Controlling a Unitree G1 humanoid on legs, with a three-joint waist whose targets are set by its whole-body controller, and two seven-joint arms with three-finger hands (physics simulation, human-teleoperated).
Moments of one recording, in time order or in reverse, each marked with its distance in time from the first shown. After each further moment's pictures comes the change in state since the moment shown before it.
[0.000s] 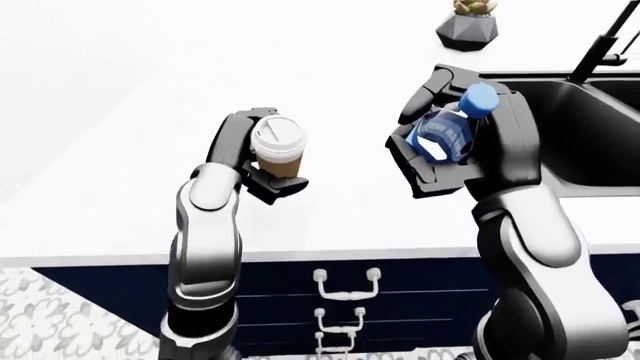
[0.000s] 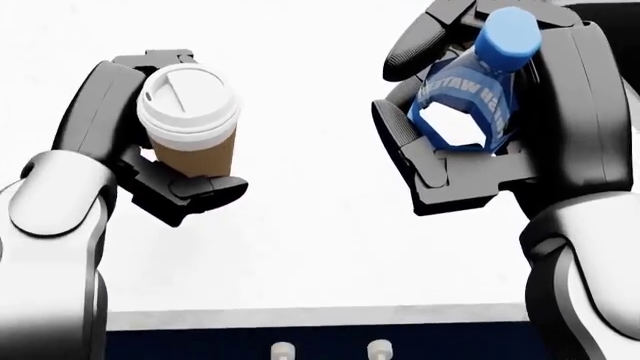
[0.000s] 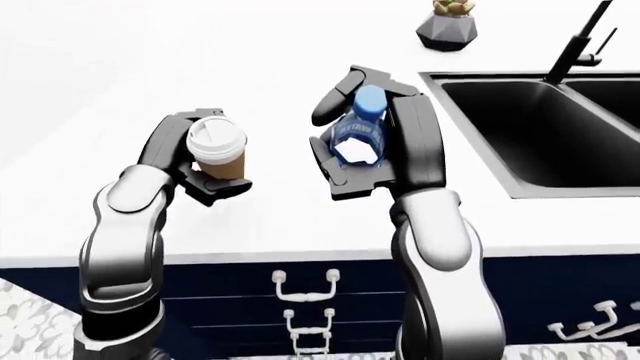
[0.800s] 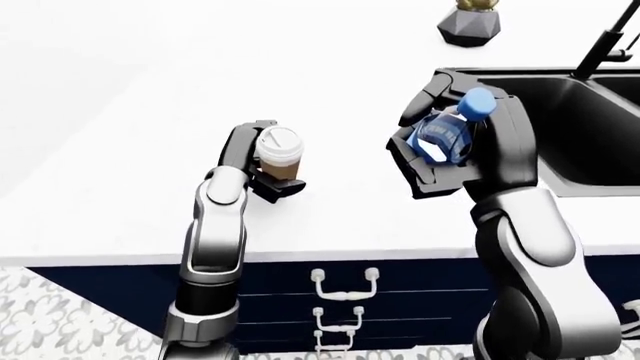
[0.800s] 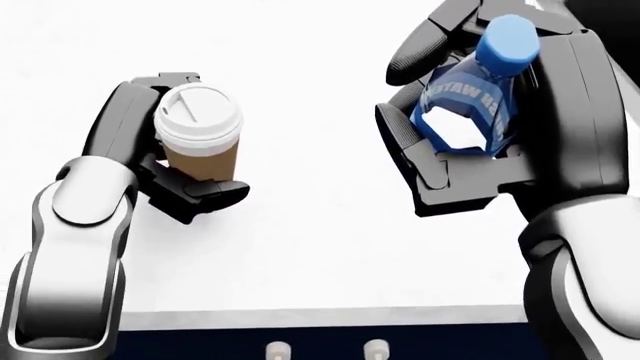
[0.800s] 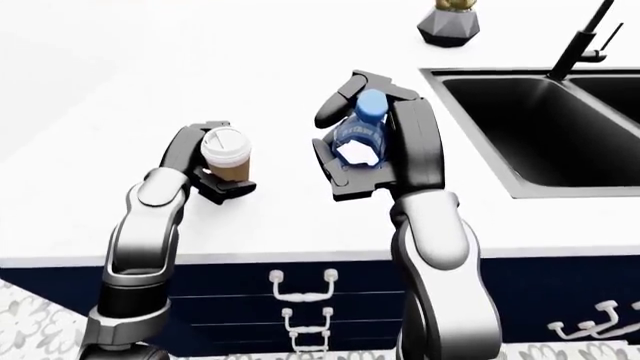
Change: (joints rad) left arm -0.008 0.009 0.026 0.282 -0.085 -0.196 0.118; right arm 0.023 0.002 -0.005 0.021 0.005 -0.034 -0.006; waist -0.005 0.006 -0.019
